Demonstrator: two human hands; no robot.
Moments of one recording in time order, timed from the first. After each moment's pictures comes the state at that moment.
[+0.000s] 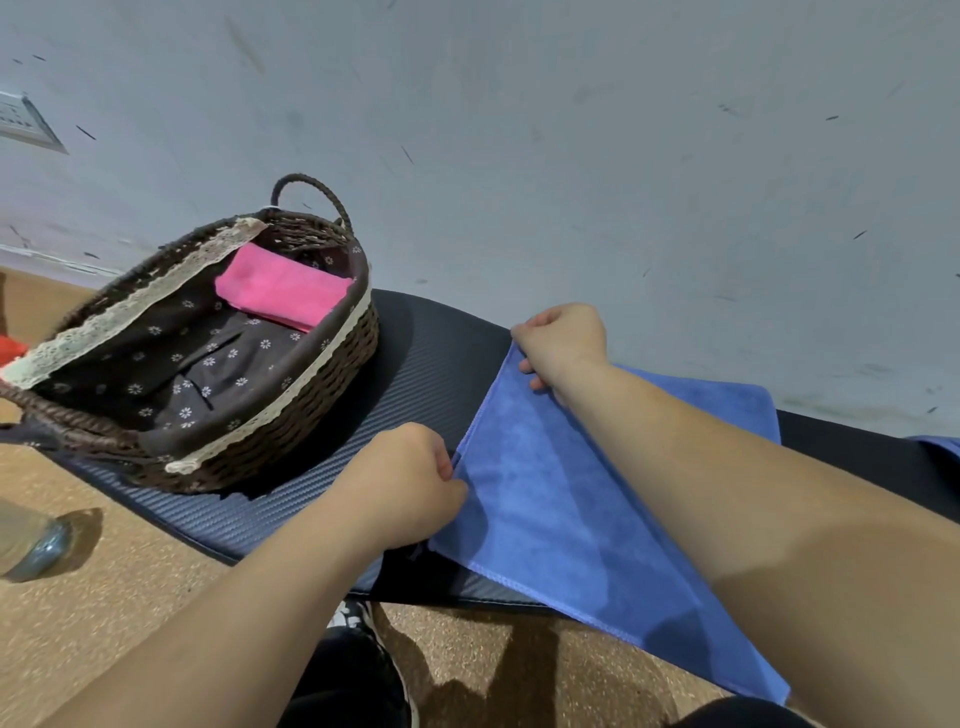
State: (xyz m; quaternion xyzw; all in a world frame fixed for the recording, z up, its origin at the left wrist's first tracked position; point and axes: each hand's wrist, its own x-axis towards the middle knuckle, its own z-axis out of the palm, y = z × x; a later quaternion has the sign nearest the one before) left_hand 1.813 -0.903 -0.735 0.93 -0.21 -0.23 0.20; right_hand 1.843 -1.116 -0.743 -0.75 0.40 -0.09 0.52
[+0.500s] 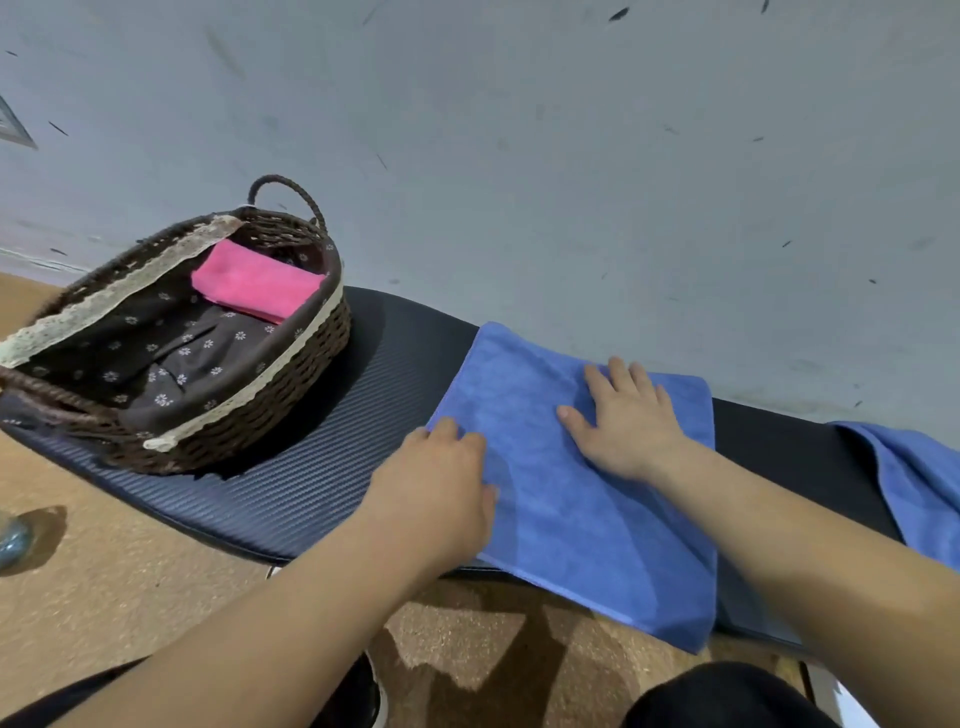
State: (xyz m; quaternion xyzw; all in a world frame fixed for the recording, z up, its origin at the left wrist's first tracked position) left_hand 1.752 -0.935 -0.719 0.92 -0.35 -0.17 0.06; right_hand 1.707 -1.174 -0.753 -0.95 0.28 0.12 0.08
